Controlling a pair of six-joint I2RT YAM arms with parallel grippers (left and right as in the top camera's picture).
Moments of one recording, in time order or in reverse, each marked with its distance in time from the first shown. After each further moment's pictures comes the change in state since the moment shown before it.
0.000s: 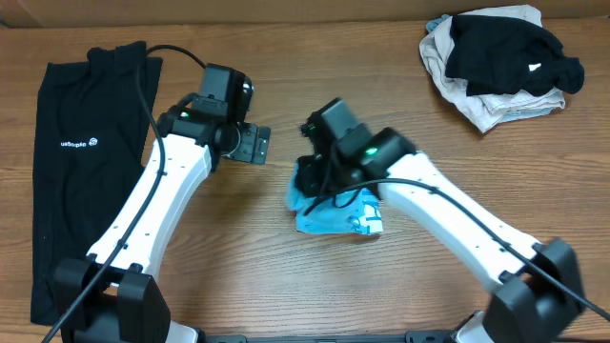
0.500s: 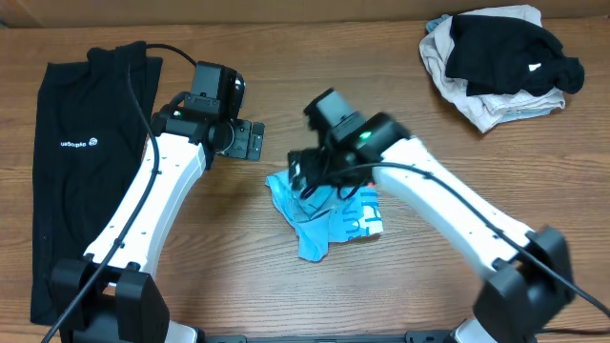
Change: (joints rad) left arm 0.027 0.000 0.000 0.019 -0.002 0.000; right arm -0.032 0.055 0.125 -0.174 0.102 0.029
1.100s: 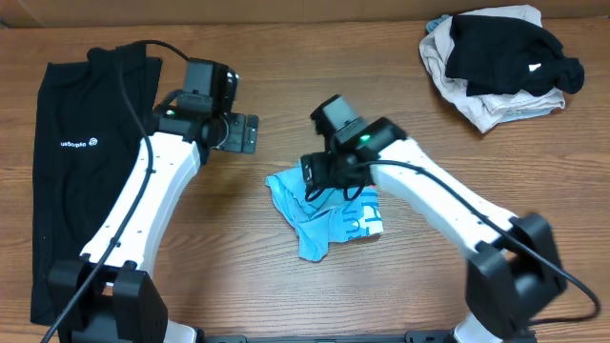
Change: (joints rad) left arm 0.047 0.000 0.000 0.052 0.000 0.000; right arm -0.016 0.063 -0.112 0.116 0.074 -0.089
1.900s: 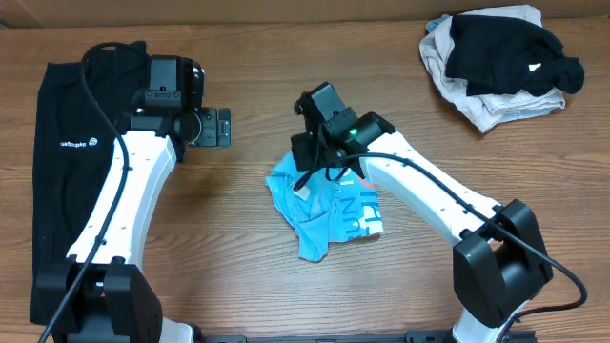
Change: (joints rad) left arm 0.111 0.000 0.000 0.009 0.000 0.000; right arm 0.005 0.053 0.073 0.221 -0.025 -0.057
